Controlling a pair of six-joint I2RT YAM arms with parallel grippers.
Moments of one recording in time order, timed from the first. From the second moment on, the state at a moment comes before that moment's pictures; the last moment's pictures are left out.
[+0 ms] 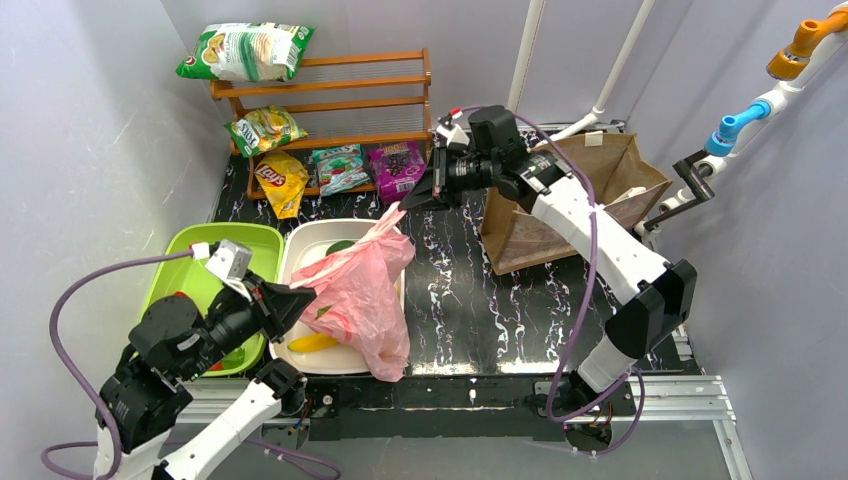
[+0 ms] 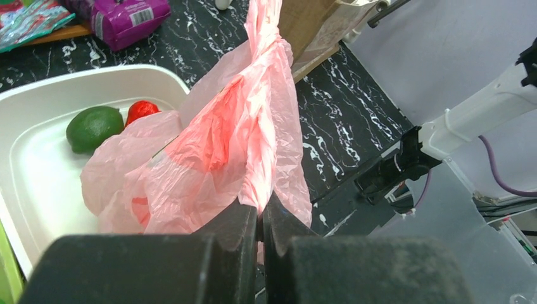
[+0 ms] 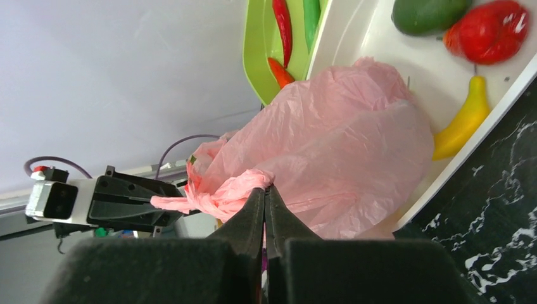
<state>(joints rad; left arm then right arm) -0.62 0.35 1.15 -1.02 0.09 -0.38 0.67 1.62 1.66 -0.58 -0.70 0.97</state>
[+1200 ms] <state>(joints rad) -0.62 0.91 0.96 -0.49 0.56 -0.35 0.58 0.97 1.08 -0.87 -0.54 0.47</state>
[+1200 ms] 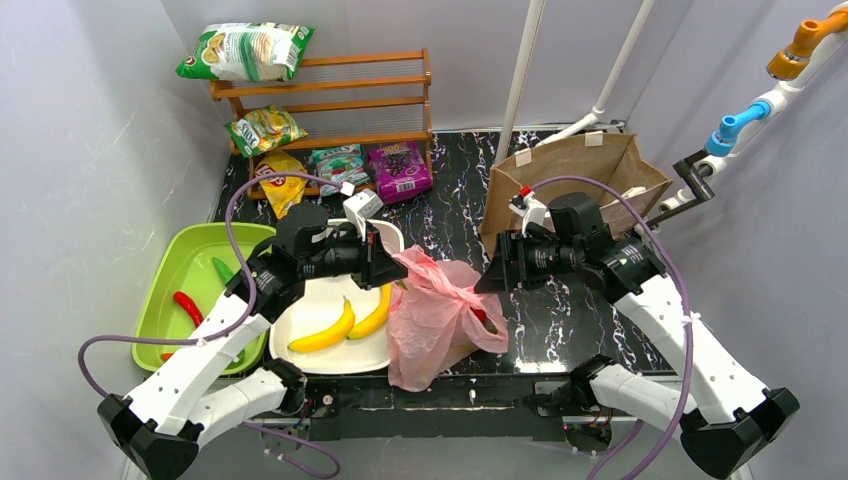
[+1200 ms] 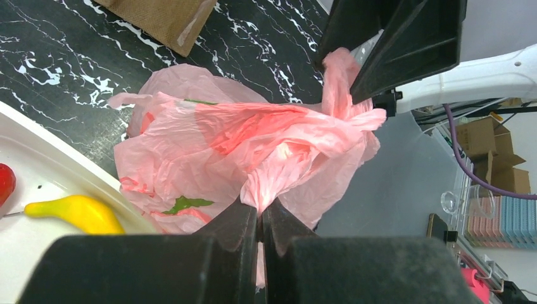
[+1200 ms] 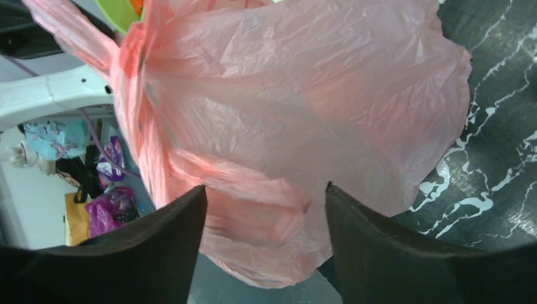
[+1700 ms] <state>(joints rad) -0.62 0.89 0.98 -0.54 0.59 -0.34 0.48 0.94 1.07 -0.76 -0.72 0.47</state>
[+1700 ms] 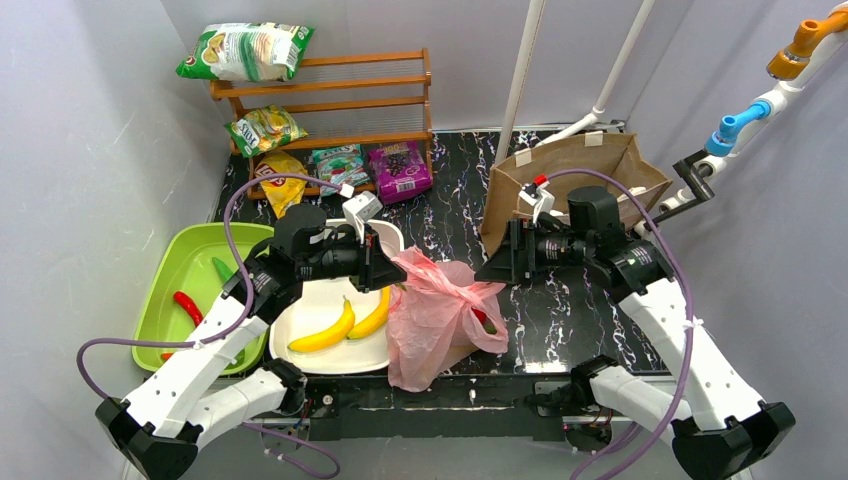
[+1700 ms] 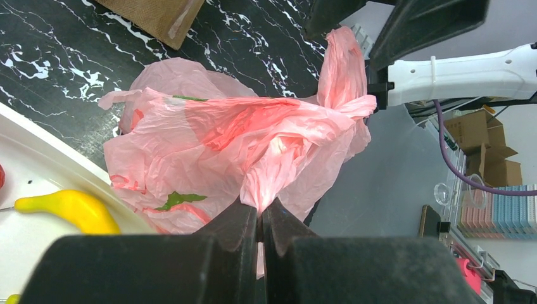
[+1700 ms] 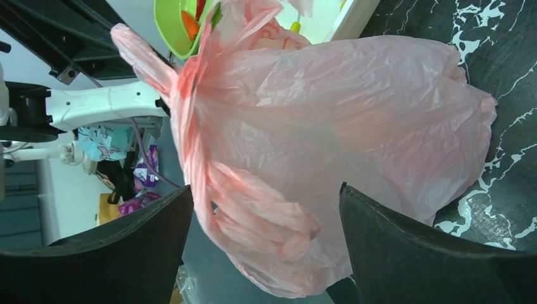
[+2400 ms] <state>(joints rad) -0.62 0.90 0.98 -0.54 0.59 -0.34 0.35 1.04 0.96 -0.61 -1.20 0.50</state>
